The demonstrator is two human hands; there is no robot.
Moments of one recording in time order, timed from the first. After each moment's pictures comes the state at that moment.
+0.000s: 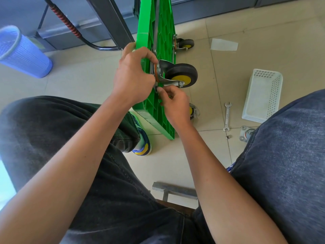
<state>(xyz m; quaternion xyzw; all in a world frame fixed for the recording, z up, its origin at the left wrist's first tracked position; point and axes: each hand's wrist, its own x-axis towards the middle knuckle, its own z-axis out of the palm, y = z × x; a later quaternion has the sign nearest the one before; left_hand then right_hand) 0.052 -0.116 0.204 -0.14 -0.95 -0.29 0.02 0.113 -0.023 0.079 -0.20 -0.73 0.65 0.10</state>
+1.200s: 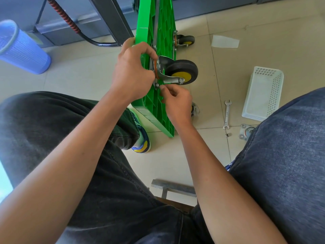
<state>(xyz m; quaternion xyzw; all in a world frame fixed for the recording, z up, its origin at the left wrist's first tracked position) 0.054 -0.117 0.205 -0.16 -0.94 -0.29 0.02 0.118 -0.025 0.079 -0.24 -0.68 0.68 0.13</state>
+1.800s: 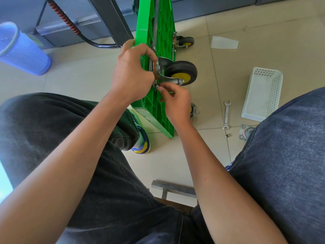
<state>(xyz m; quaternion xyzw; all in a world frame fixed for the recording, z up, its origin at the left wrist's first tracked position) 0.056 -0.116 0.206 -0.16 -0.94 -0.29 0.02 0.117 -0.022 0.081 -0.18 -0.71 0.66 0.16</state>
